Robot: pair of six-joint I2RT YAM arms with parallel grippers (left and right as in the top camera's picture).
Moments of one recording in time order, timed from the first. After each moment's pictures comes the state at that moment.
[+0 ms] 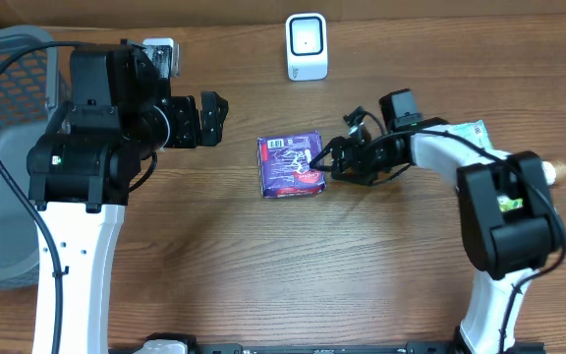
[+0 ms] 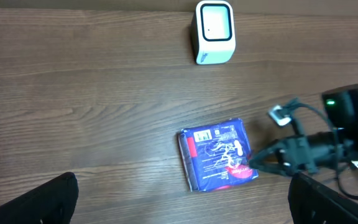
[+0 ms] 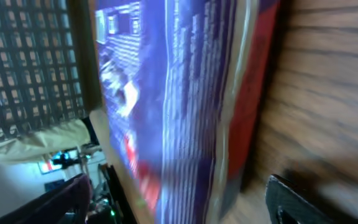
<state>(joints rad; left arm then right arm) -0.08 1.37 1.66 -1.09 0.18 -0.11 0.27 2.11 1.26 -0.40 -1.00 0.31</state>
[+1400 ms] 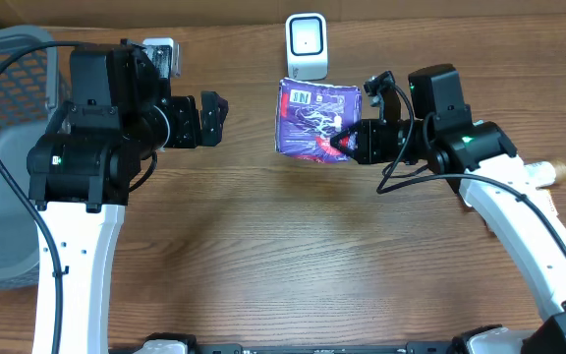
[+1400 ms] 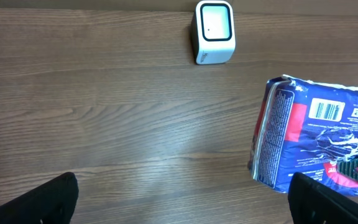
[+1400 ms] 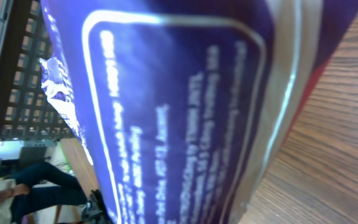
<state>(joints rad) -0.08 1.37 1.66 -1.08 0.18 -0.11 0.31 1.53 1.26 -0.60 -0.70 0.31</state>
